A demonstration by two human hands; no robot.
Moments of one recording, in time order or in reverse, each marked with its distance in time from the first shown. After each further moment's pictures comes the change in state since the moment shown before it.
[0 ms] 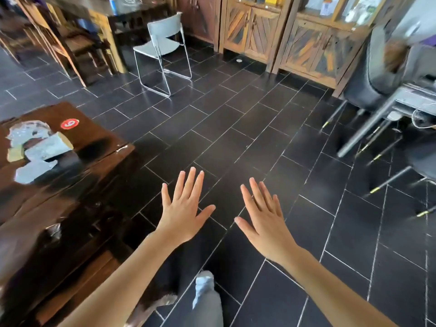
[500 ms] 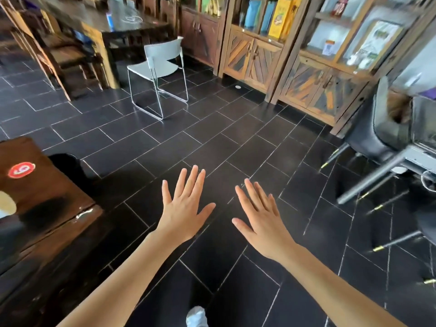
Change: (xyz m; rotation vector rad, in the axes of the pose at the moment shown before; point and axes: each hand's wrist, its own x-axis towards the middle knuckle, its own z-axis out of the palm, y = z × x) left_hand 0.296 -0.022 -0.049 -0.083 0.118 0.010; right_hand 0.296 0.083 -0.068 -0.123 -0.006 -0.066
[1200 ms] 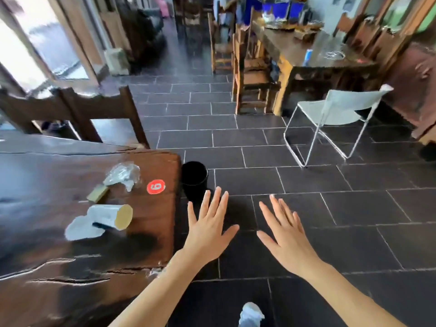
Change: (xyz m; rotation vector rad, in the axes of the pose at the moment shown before) left_hand 0.223 -0.246 -0.055 0.014 0.152 -0.761; right_hand 0.483 -0.122 0.011 0.015 -0.258 -0.668
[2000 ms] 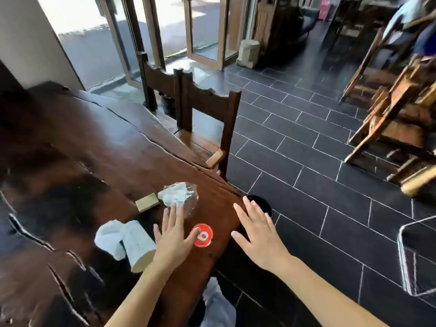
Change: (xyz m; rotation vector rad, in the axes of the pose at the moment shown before) left_hand 0.165 -0.248 -0.002 -0.343 0.190 -0.970; right_hand 0.394 -0.157 0.004 -0.048 -0.273 -0.682
